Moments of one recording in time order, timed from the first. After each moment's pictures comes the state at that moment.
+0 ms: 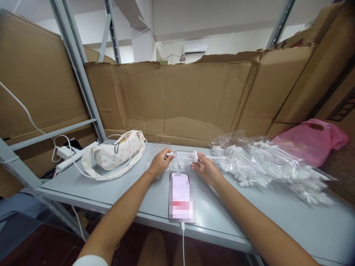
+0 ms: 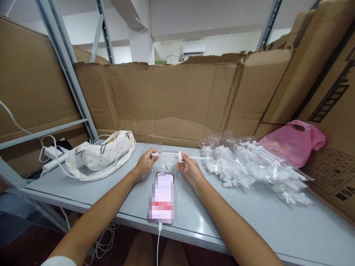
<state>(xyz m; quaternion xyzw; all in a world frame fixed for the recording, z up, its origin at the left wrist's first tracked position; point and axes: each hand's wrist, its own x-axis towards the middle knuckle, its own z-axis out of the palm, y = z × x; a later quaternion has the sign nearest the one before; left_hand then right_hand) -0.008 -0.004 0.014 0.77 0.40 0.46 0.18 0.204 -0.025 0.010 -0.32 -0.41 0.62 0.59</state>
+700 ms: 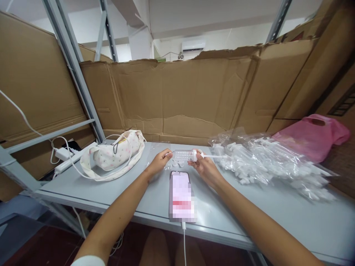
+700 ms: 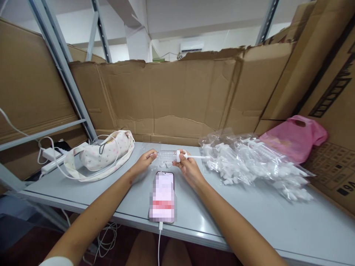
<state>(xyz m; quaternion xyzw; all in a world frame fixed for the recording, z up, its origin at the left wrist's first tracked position) -0.009 -0.004 0.017 0.76 0.36 0.43 0.34 0.196 -0.038 0.010 -0.25 -0.47 0.59 0.61</state>
